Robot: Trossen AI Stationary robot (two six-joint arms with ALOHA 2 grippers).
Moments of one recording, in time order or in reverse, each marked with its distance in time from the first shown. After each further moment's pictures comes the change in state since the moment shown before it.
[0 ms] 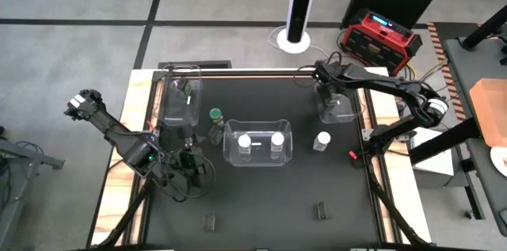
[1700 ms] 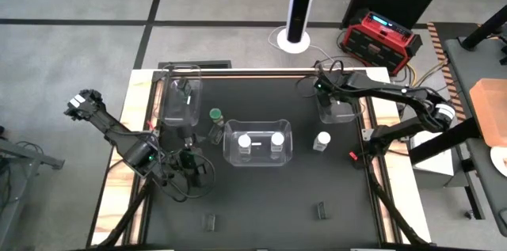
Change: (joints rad) left arm 0.000 0.000 0.000 0.001 0.000 -0.003; right arm 0.085 -0.089 -0.099 0.013 -0.073 0.116
